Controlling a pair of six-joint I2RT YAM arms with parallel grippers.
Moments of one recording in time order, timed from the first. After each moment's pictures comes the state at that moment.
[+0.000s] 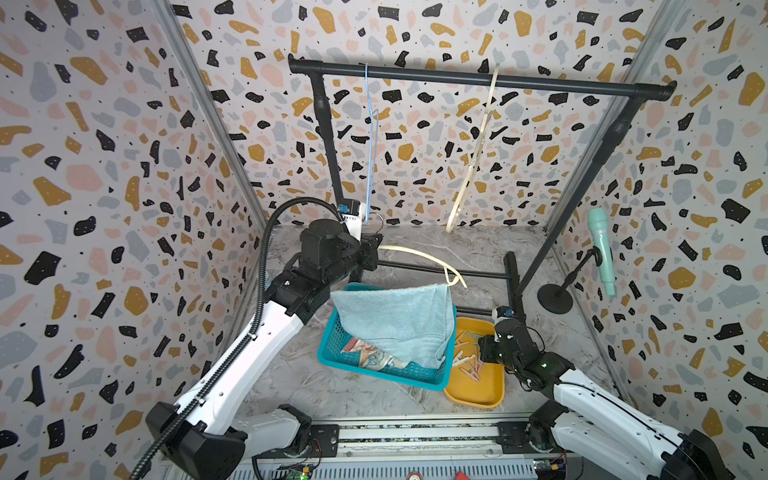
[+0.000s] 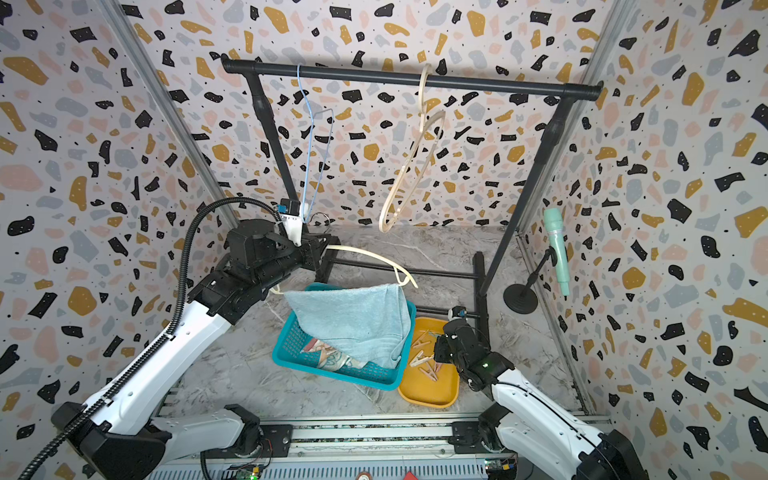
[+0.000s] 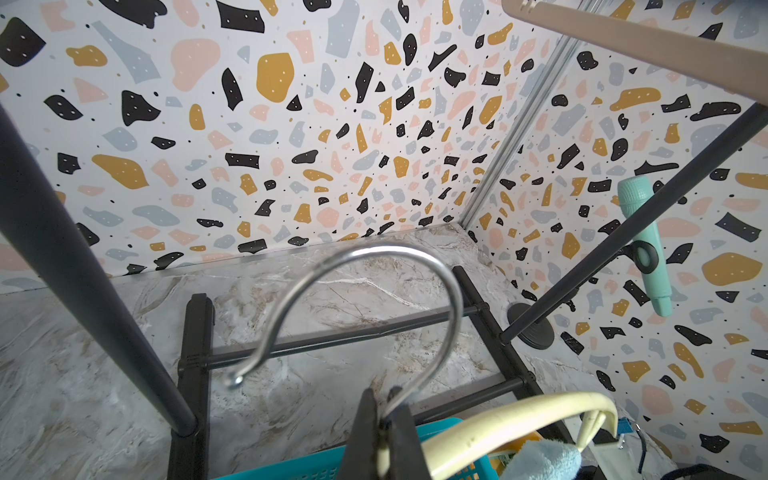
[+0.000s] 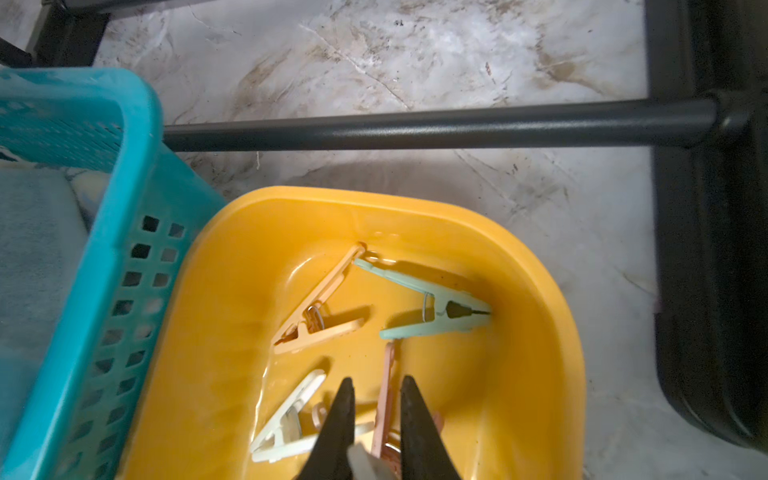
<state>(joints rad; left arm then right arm) -0.49 1.23 1.34 -0.38 0.12 -0.28 0.58 0.85 0.39 -0.36 0.13 0.58</state>
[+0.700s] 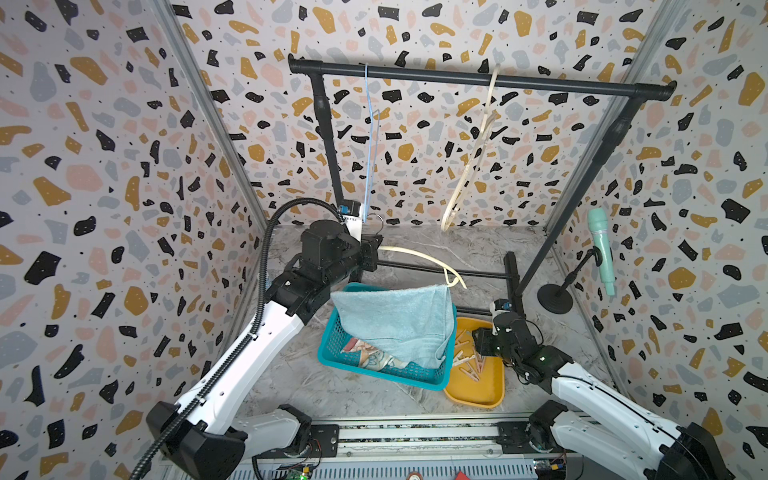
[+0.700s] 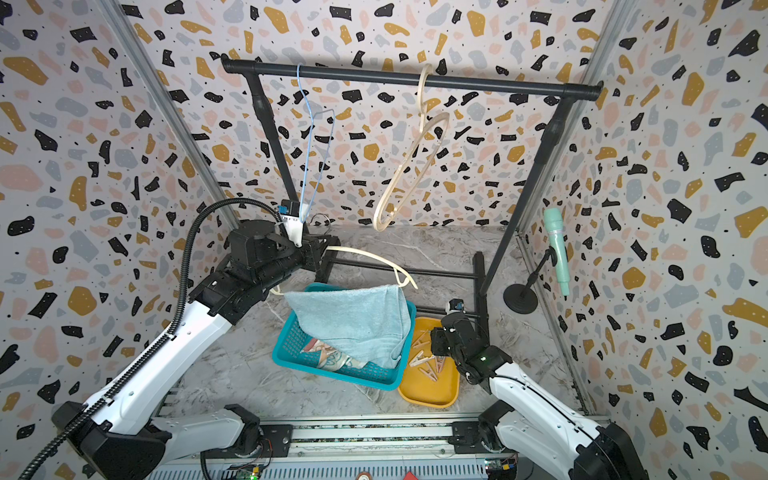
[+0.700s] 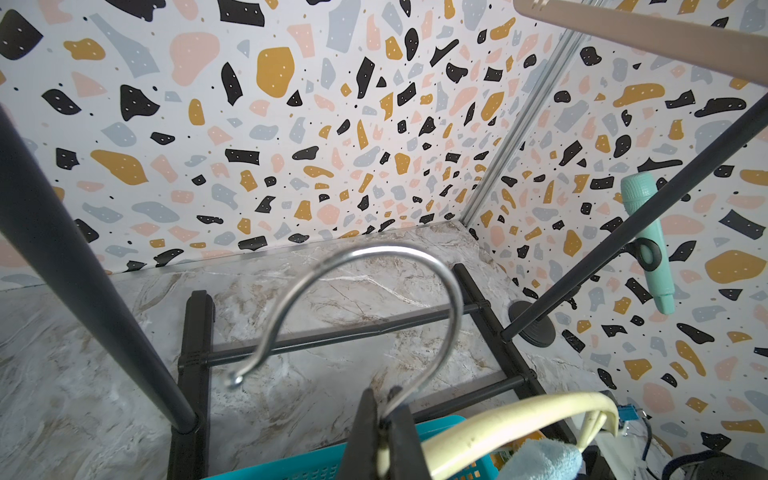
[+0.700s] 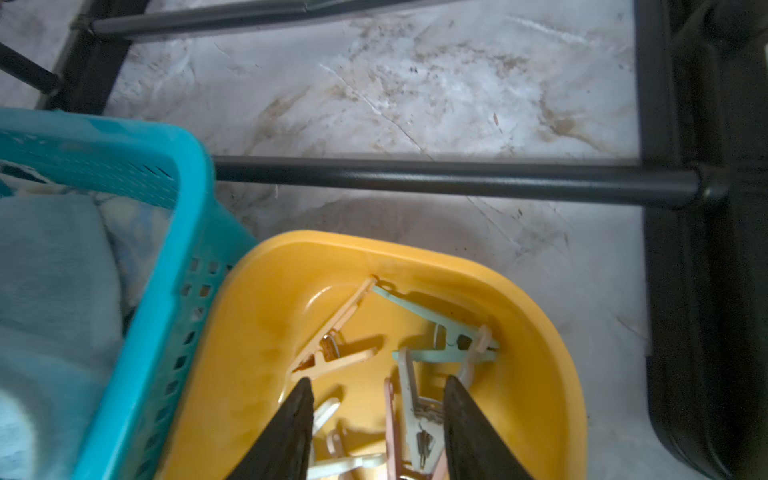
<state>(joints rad) -0.49 1.23 1.33 -0.38 0.12 -0.28 0.58 0.89 0.47 -0.35 0.14 0.53</state>
